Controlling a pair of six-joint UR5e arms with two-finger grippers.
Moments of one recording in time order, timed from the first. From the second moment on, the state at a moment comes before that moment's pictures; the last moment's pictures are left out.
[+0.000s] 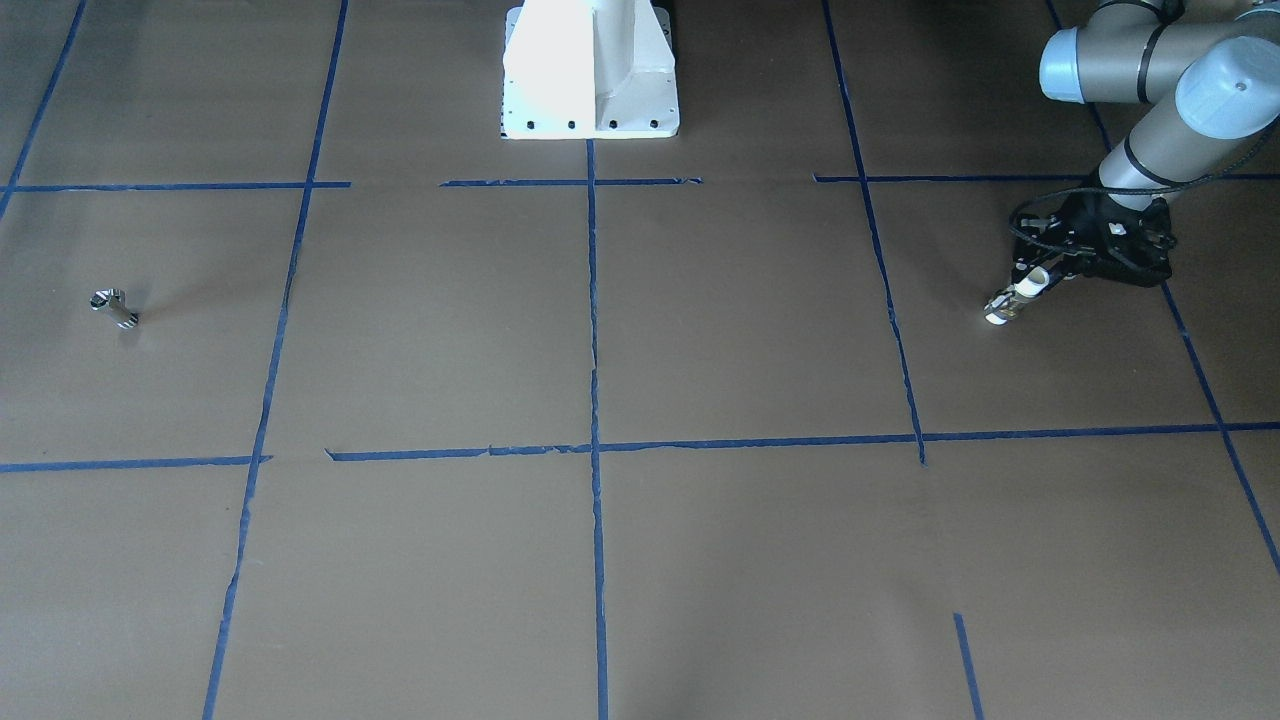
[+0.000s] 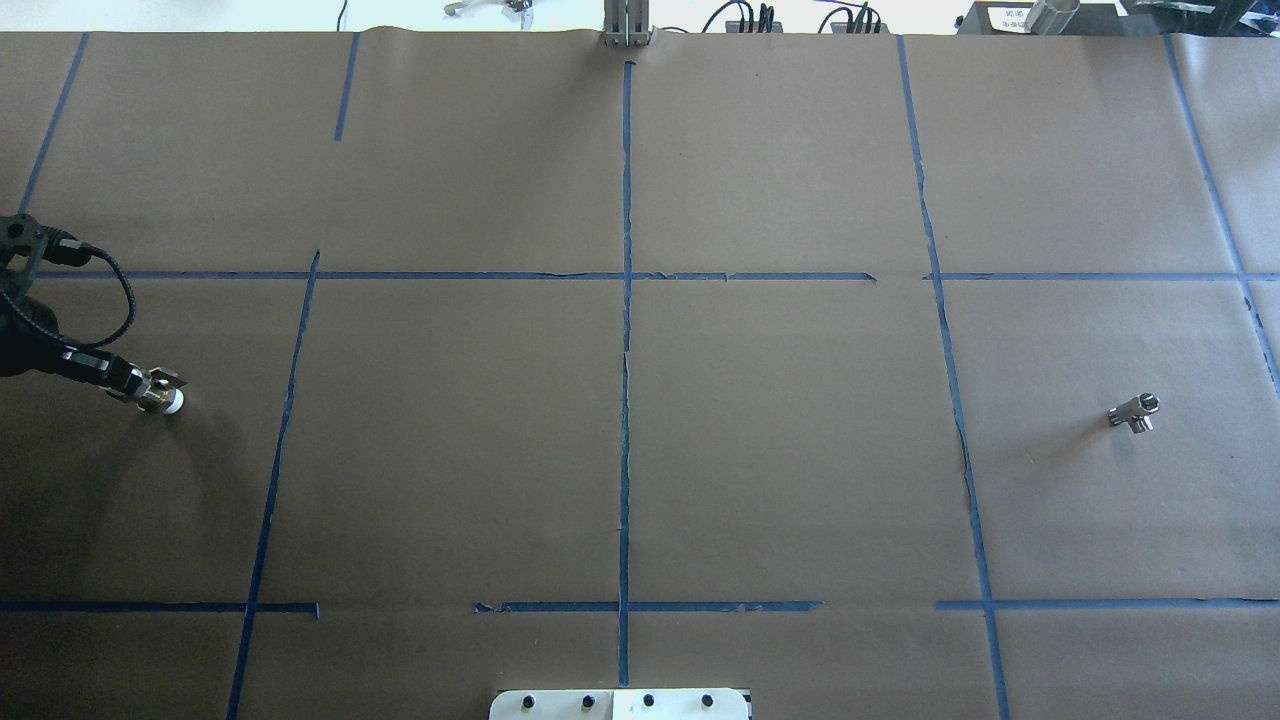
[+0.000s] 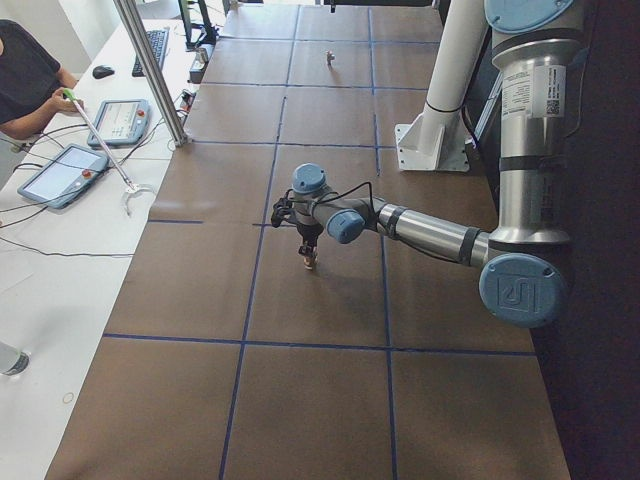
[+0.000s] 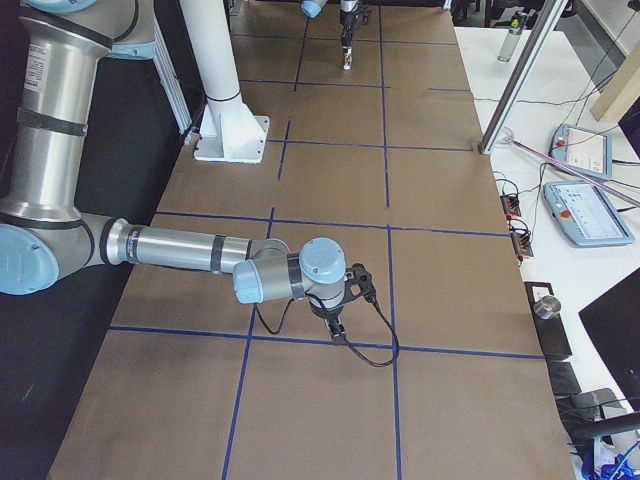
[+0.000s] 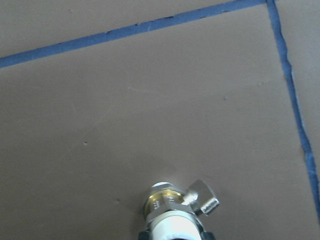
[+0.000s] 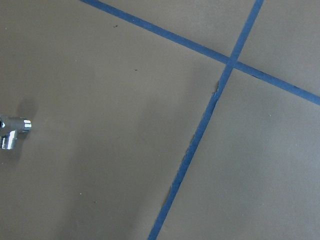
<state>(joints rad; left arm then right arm) -0.94 -1.50 -1.86 -1.97 -2.19 -0.60 1.47 -1.81 1.71 -1.28 2.36 -0.22</state>
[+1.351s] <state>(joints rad) -0.55 -2.24 -1.81 -1.56 -1.95 -1.28 1.47 -1.84 1.73 -1.27 2.37 -0.21</state>
